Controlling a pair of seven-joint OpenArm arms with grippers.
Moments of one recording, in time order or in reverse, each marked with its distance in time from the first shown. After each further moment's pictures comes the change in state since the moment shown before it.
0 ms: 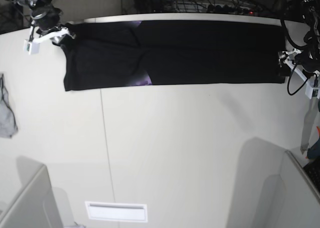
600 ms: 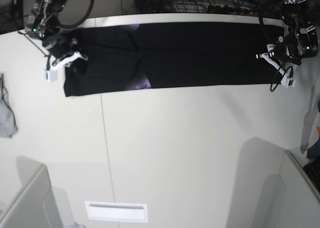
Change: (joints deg) left arm -5.2 5.7 8.8 -17.2 0.6 -0.2 -3.5; right arm 21.4 2.6 -3.6 -26.5 -6.5 16.8 1.2
